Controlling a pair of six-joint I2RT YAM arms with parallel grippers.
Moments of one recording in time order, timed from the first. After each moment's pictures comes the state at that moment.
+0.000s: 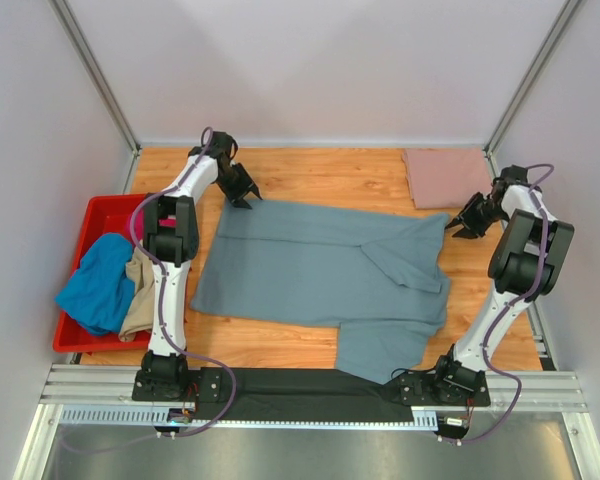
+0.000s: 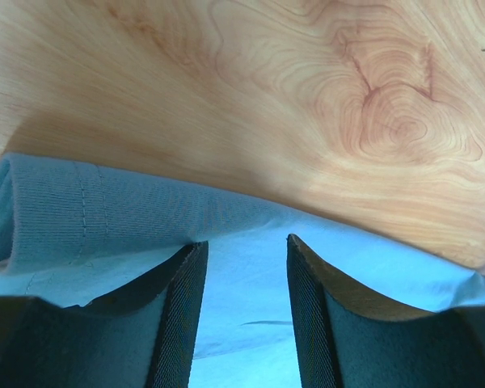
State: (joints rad) left arm -0.14 2.44 2.09 -0.83 0.28 -0.77; right arm -0.39 2.05 1.52 -0.74 -0.35 0.40
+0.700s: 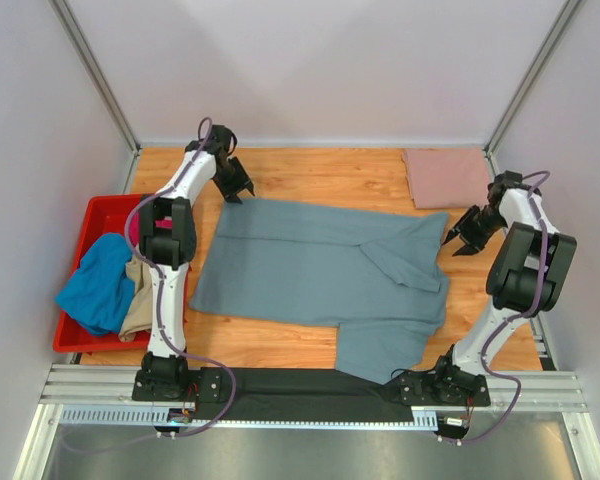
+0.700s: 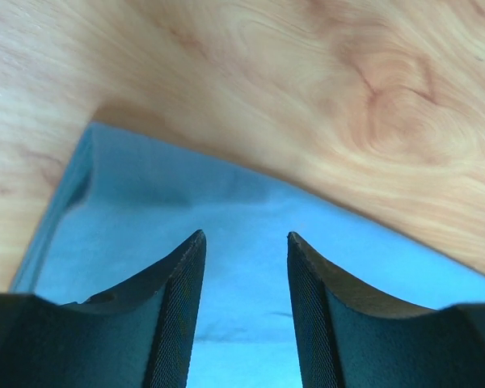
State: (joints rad) left arm -0.15 2.38 2.08 -0.86 0.16 -0.72; right arm -0.37 1.92 1.42 -0.92 -0.28 0.43
